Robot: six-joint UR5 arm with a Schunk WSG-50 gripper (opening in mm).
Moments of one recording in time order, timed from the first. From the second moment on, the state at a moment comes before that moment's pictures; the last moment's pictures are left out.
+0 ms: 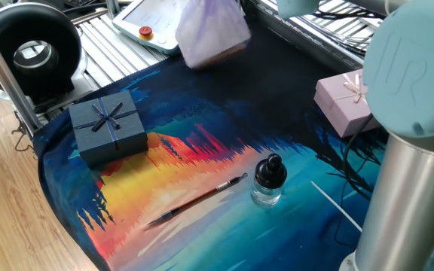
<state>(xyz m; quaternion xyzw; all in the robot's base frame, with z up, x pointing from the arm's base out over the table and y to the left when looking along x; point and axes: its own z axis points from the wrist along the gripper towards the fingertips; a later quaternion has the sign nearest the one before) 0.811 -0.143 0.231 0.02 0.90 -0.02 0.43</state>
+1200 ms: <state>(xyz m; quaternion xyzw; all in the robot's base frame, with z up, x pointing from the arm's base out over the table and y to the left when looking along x) 0.800 -0.090 0.332 0.02 0.91 -0.01 0.41</state>
